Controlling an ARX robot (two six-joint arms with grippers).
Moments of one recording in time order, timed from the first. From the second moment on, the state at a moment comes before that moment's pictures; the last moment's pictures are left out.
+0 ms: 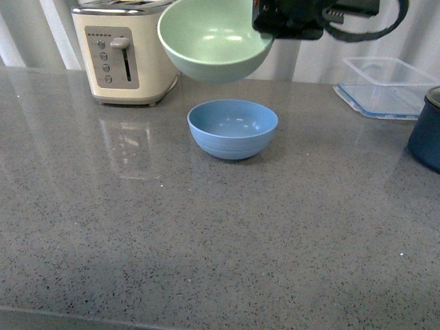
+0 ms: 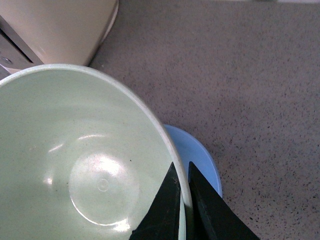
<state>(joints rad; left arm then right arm) 0.00 0.00 0.02 0.00 0.00 -0.01 0.42 1.97 1.56 -0.11 0.16 0.25</state>
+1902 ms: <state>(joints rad) 0.00 0.00 0.02 0.00 0.00 -0.01 0.09 0.84 0.14 0.70 0.09 0.00</state>
